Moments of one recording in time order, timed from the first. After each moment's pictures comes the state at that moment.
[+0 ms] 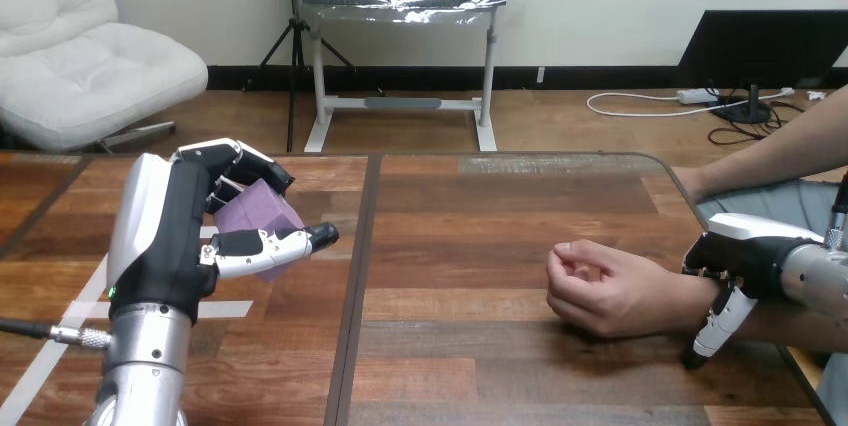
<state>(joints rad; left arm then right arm) 0.04 0.27 0.01 -0.15 0.38 -0.02 0.11 -0.61 -0.71 0.39 0.89 -0.62 -0.12 0.43</state>
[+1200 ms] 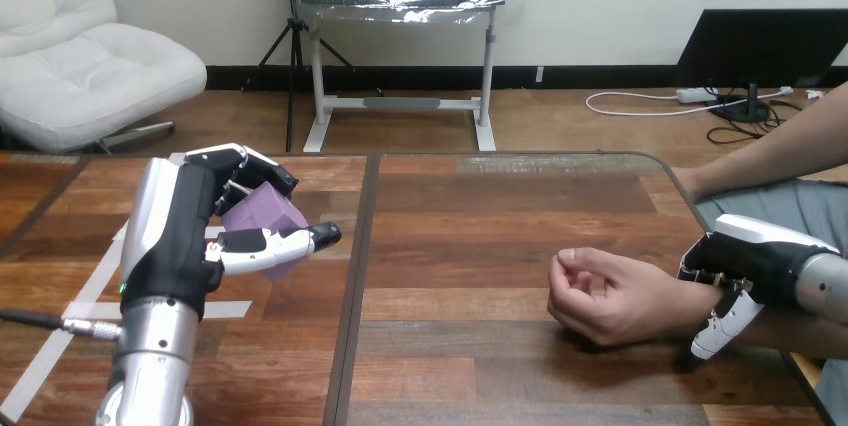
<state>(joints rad) -0.03 0.27 0.01 0.00 0.32 -0.06 0.10 -0.52 -0.75 0.31 0.79 -0.51 -0.18 0.44</state>
